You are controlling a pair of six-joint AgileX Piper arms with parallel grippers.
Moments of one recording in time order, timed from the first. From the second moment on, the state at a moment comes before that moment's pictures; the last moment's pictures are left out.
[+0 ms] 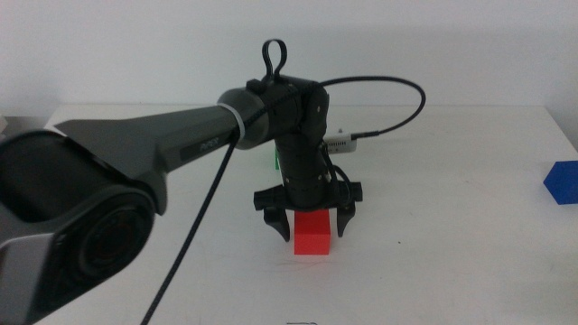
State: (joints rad) left arm -0.62 2.24 -1.84 -0.19 1.14 -0.51; right arm 0.01 -0.02 0.03 0.00 0.17 0.04
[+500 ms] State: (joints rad) left arm -0.60 2.06 -1.92 0.06 1.12 -0.51; right arm 0.01 -0.02 0.03 0.00 0.17 0.04
